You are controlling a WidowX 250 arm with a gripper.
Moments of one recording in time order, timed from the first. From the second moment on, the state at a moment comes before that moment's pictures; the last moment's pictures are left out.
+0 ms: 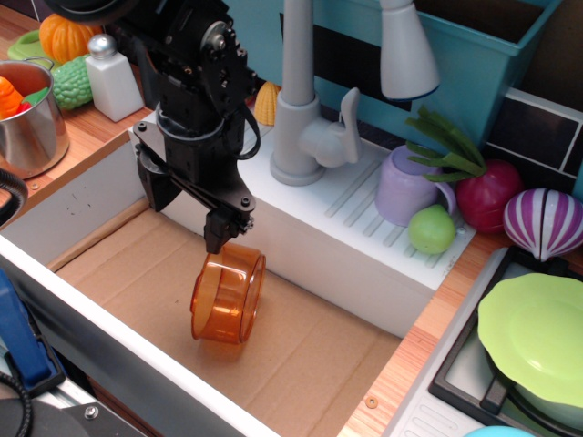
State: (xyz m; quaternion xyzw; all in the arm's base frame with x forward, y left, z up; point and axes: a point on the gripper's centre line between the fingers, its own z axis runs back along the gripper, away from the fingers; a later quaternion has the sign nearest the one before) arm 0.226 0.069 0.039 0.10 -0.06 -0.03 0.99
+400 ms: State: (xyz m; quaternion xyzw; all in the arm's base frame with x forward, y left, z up) arm 0.222 0.066 0.032 0.07 -0.06 -0.02 1.00
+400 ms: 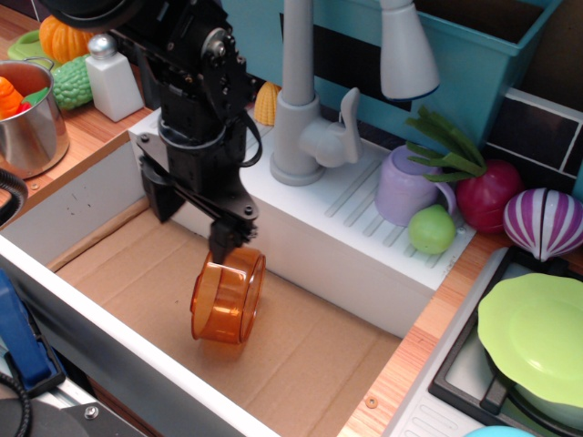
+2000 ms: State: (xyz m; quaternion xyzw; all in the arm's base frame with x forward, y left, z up) arm 0.225 0.076 -0.006 -0.20 -0.07 0.09 0.97
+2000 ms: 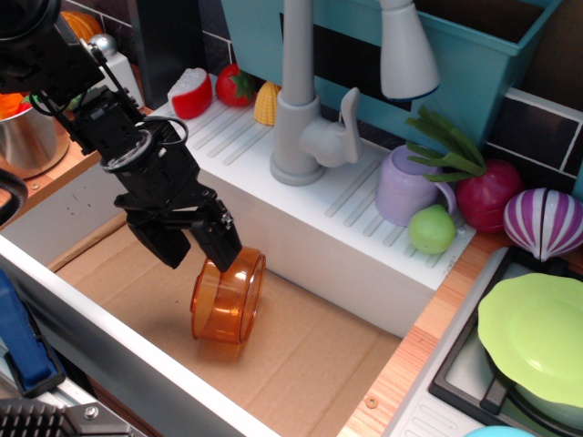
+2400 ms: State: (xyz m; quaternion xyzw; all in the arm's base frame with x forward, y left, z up) arm 0.236 0.054 -0.012 -0.22 -0.10 0.10 0.97
